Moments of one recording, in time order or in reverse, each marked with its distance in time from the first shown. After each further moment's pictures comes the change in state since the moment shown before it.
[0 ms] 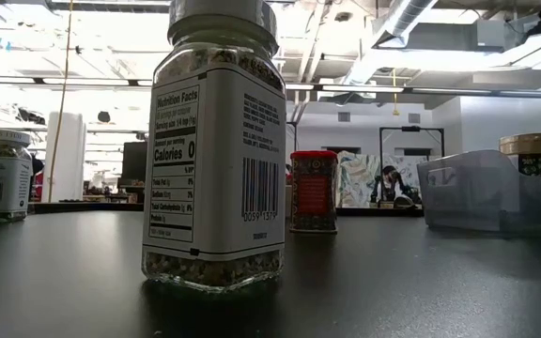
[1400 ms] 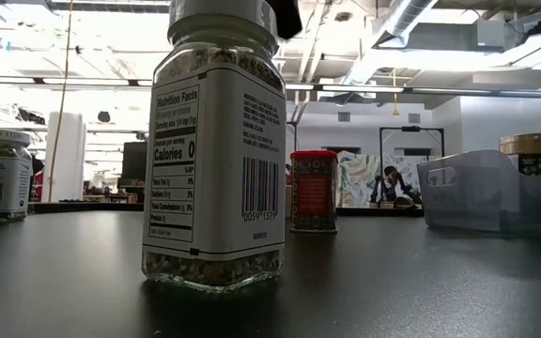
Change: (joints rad) left arm -0.010 0.184 0.135 0.004 0.624 1.560; right arm -0.002 0.001 0.001 -0.026 0.014 0.172
